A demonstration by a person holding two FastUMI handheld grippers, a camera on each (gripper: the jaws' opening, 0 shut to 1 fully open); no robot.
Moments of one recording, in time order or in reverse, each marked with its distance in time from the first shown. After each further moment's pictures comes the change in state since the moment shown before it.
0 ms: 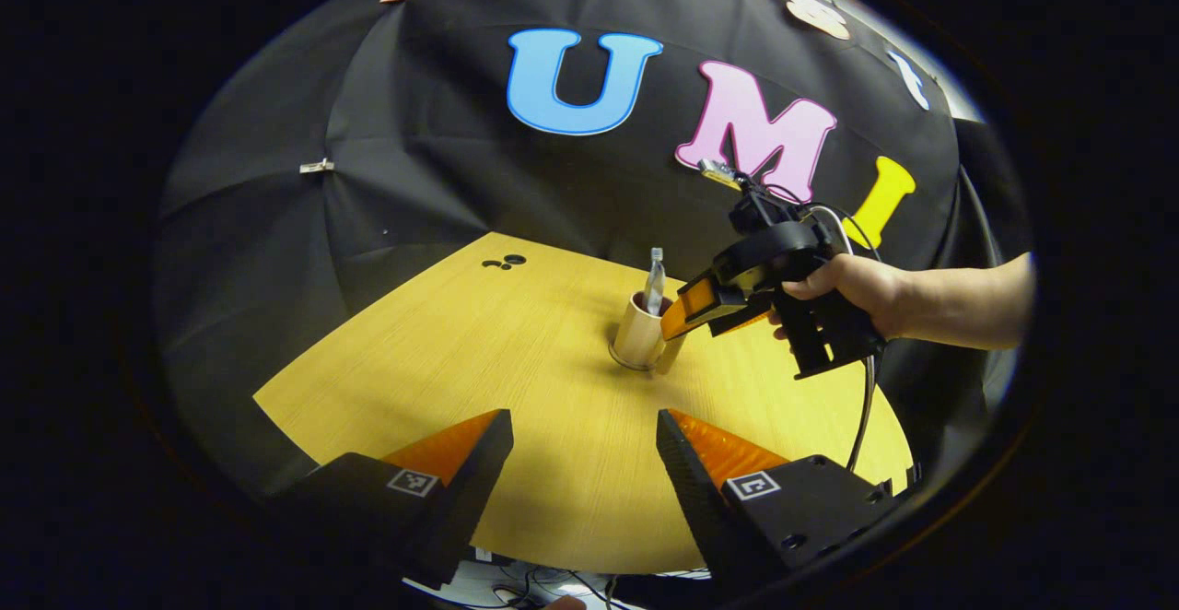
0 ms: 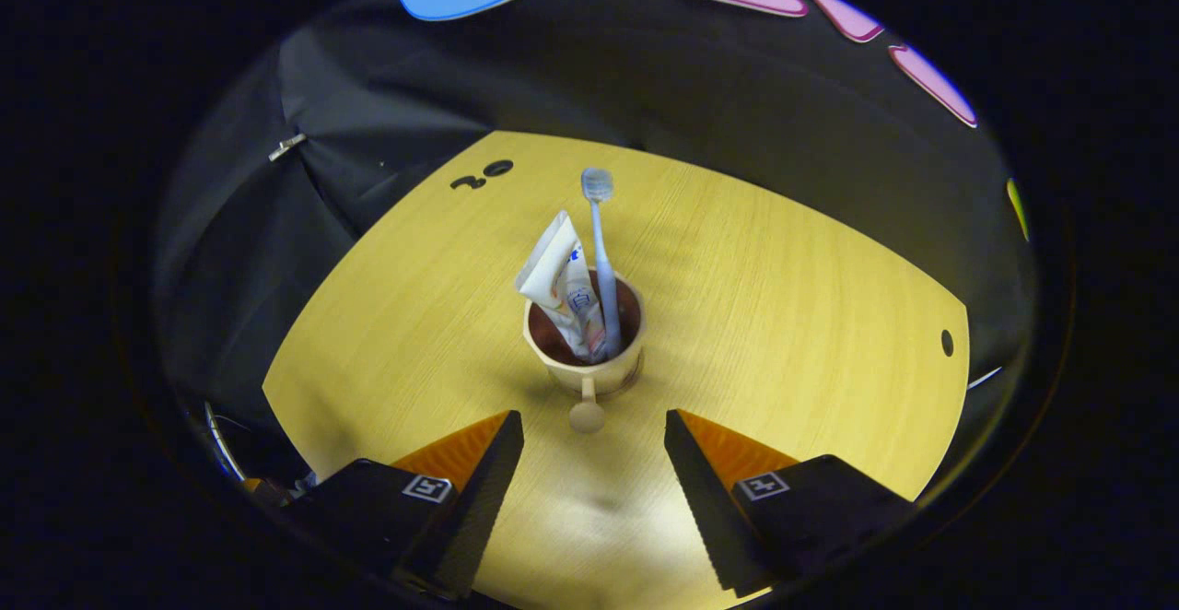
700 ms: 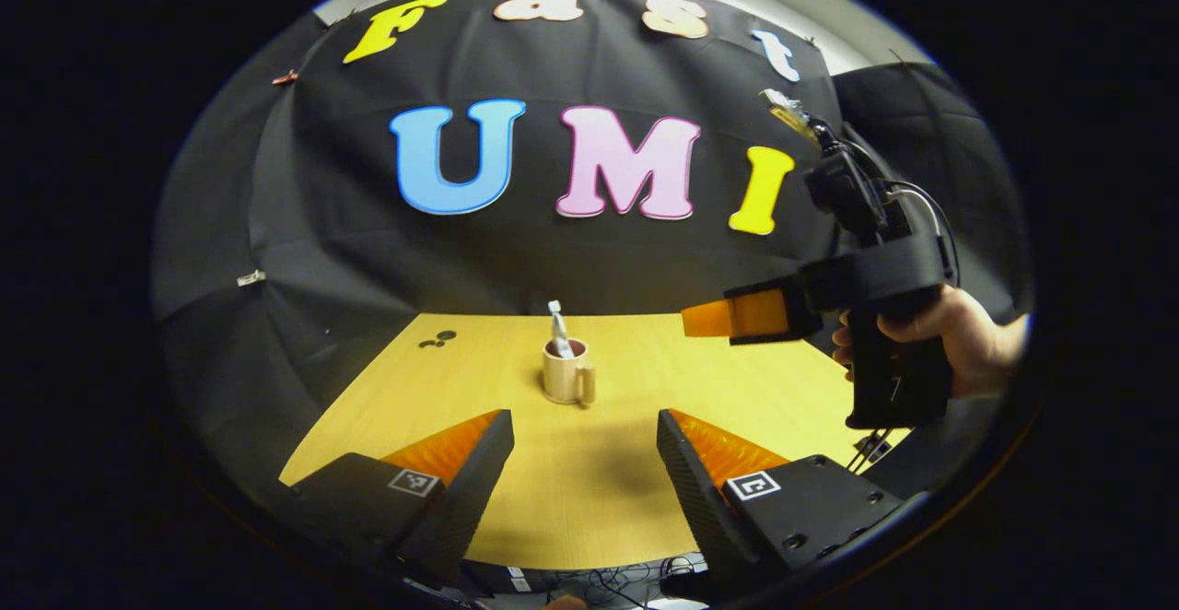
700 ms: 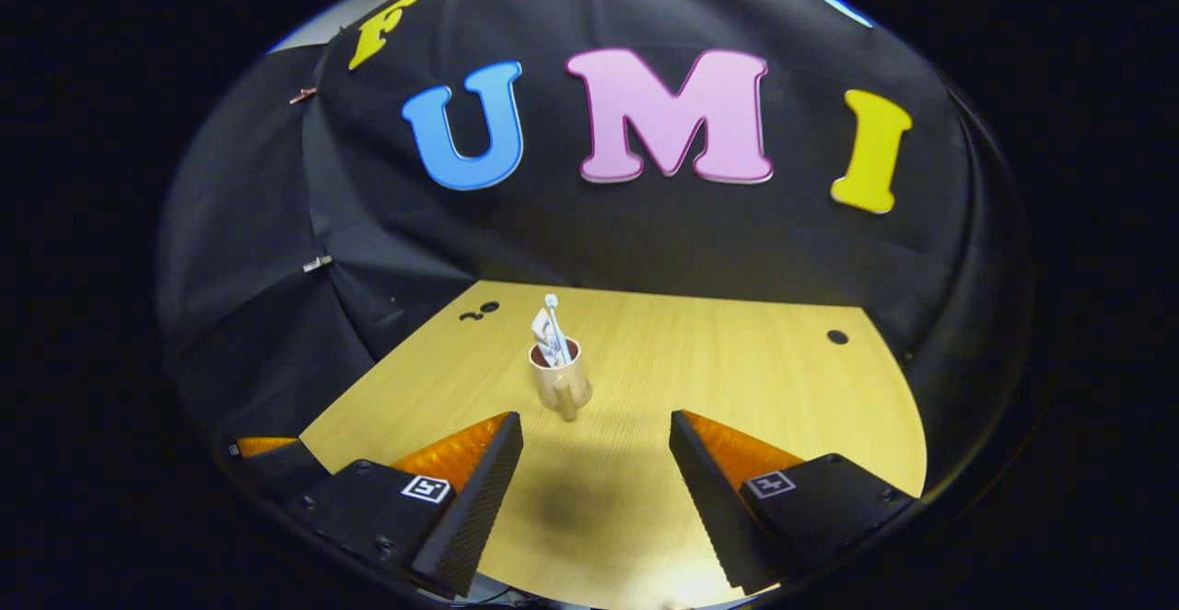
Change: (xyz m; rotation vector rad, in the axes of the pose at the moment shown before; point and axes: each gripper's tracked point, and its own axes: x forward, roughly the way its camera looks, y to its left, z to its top) left arm -0.077 -0.082 0.032 0.270 -0.164 -0.213; right arm -0.228 -0.012 -0.050 0.127 -0.561 -0.157
